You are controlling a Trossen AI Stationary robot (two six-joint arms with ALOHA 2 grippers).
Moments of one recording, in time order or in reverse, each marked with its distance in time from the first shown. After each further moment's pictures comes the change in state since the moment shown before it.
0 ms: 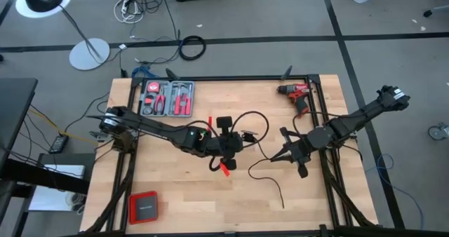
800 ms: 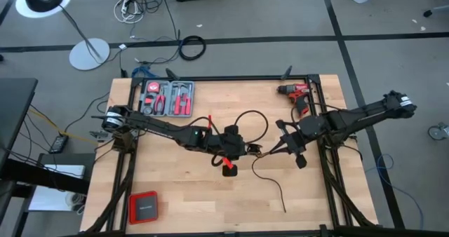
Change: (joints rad) left arm 0.053 0.010 -0.174 0.300 0.421 -0.110; right arm -0.226 0.003 0.051 -0.154 -0.229 -0.079
